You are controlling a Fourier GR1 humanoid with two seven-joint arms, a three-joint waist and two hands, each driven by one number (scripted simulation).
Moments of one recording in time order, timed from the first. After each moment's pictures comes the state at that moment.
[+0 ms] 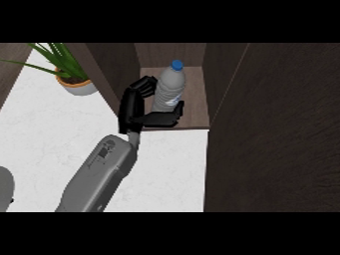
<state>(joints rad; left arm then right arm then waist) -0.59 0.00 -0.28 -1.01 0.29 0.47 -0.26 0.90 -0.29 -0.28 -2.36 -0.57 0.50 -0.23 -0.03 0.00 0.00</state>
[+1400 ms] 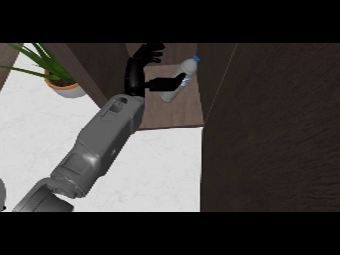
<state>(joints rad) -1.07 0.01 -0.14 -0.30 0.33 0.54 -0.45 0.87 -0.33 -0.29 -2.34 -0.64 0.54 -0.26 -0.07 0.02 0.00</state>
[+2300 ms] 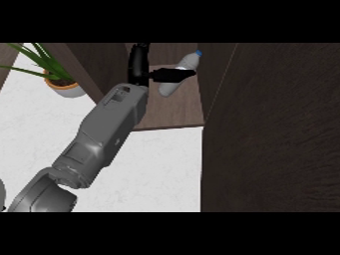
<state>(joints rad) -1.18 0.00 -0.07 -0.22 0.35 0.45 -0.58 0.83 -0.34 -0.29 -2.33 -0.66 0.53 -0.25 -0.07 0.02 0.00</state>
